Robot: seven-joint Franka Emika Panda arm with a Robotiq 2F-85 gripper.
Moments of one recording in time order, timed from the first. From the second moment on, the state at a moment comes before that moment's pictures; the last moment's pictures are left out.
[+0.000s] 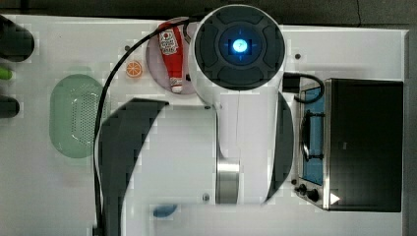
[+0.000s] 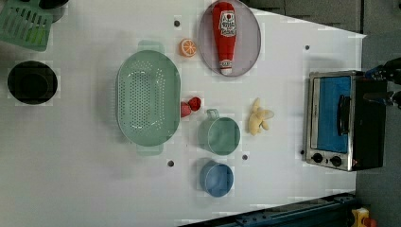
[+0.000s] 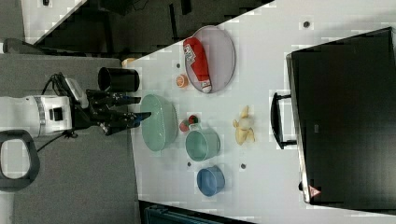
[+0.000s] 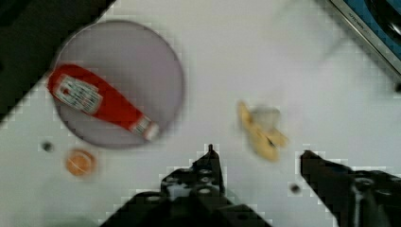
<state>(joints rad) 0.00 -0.03 -0.01 -1.80 -0.02 0.20 0.05</state>
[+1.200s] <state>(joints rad) -0.01 -0.15 -0.04 -2.29 -0.04 0.53 0.04</state>
